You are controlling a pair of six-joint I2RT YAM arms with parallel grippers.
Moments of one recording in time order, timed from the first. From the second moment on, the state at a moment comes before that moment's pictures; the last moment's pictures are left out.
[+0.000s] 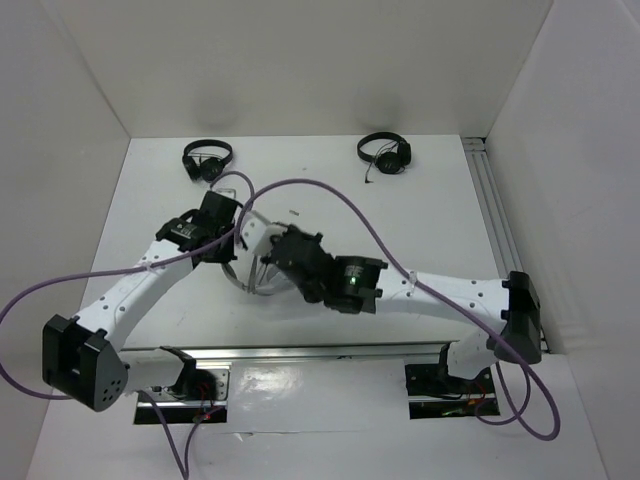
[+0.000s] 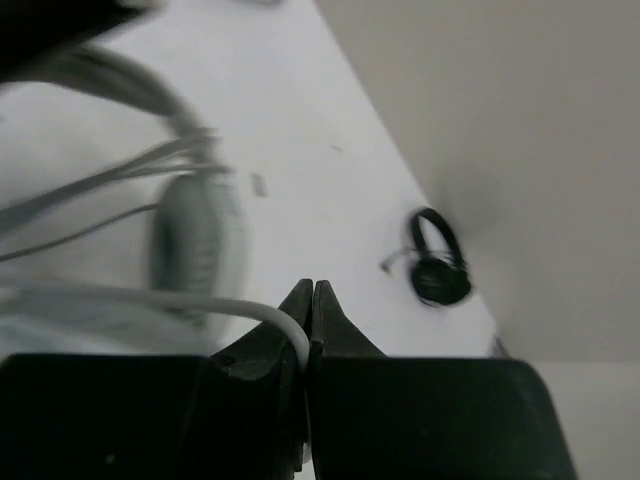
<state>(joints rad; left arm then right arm) -0.37 1.25 1.05 -0.81 -0.31 -0.34 1.34 1.49 1.35 -0.26 0.77 -0.42</state>
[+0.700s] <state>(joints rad) -0.82 0.96 1.08 -0.69 -0.62 -0.33 0.92 1.53 1.34 -0.01 0.56 -0.68</state>
